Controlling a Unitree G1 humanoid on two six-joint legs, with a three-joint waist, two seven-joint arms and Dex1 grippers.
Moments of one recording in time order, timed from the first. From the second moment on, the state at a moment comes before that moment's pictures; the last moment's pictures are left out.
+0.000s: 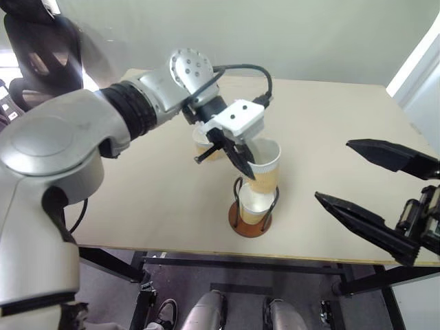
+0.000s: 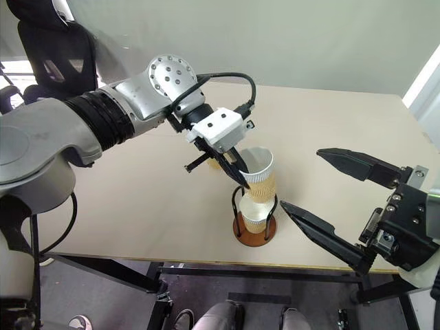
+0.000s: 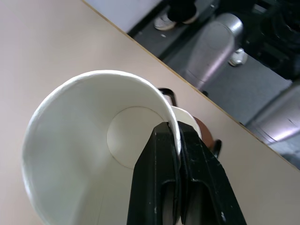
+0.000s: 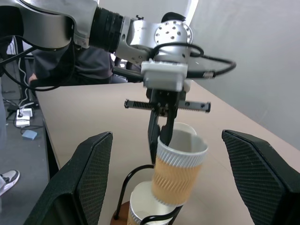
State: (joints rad) left arm -1.87 0.69 -1.66 0.71 -1.16 -0.46 -1.58; right arm 0.15 -1.20 -1.13 -1.05 1.78 0.73 0.18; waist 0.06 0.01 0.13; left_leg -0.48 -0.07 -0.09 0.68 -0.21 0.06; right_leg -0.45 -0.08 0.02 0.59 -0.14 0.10
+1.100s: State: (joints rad) left arm -1.87 0.60 -1.82 0.72 -1.14 -0.50 -1.59; right arm 0.13 -1.22 -1.03 -1.05 1.71 0.70 0.16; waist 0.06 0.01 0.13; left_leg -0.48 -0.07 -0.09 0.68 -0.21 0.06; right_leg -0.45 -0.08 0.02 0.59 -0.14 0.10
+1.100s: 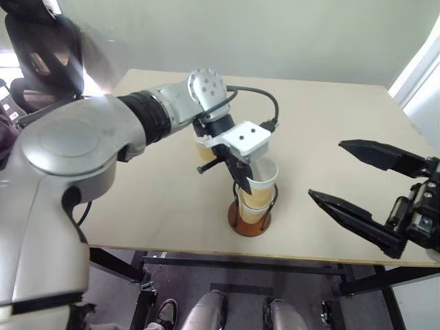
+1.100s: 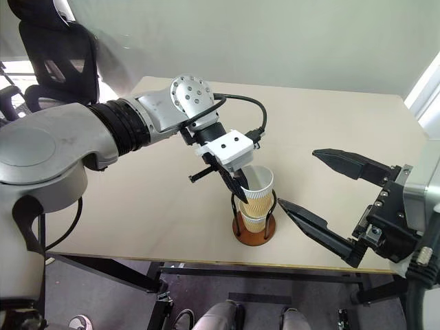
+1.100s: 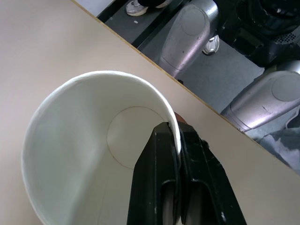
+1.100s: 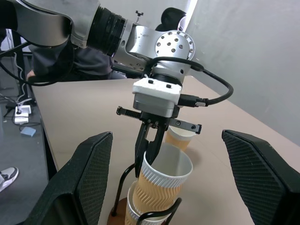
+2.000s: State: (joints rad) left arm -1.78 0.45 -1.31 1.23 -0.92 -0.41 -1.58; right arm 0.14 -1.20 -1.02 -1.05 1.68 0.70 0.18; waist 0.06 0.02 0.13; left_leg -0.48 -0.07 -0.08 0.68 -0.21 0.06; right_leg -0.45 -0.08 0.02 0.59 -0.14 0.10
